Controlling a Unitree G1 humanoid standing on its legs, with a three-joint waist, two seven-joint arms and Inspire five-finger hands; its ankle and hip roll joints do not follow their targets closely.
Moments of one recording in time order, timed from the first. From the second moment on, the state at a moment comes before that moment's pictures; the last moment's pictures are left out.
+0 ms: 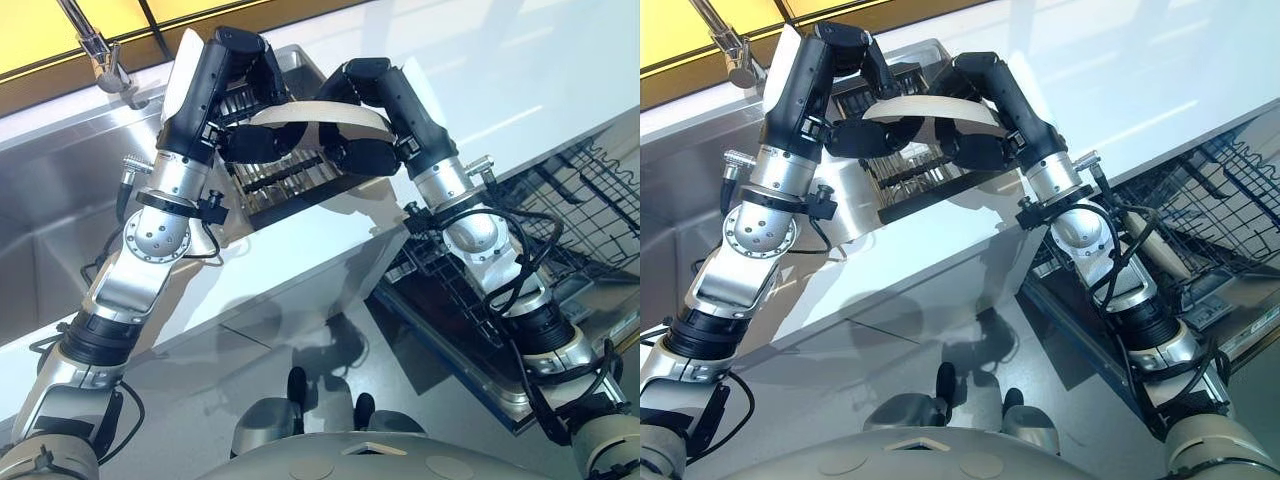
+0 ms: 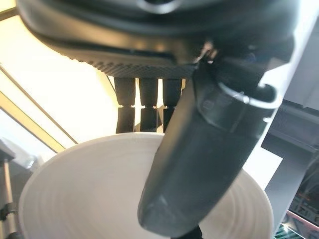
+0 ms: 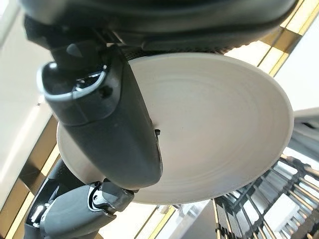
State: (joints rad) left arm -0.41 0.68 -0.18 -0.25 -0.04 -0.13 0.17; right arm -0.51 -0.58 0.33 -0.21 -0.02 -0.06 -0.05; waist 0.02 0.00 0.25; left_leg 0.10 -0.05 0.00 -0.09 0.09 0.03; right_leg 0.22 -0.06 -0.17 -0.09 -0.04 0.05
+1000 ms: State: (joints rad) left arm -0.09 0.65 -0.01 -0.04 -0.13 0.04 0.02; right arm -0.10 -0.63 -0.31 0.00 -0.09 -0.08 -0.73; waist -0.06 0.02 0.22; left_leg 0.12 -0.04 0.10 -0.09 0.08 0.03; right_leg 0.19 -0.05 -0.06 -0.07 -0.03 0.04
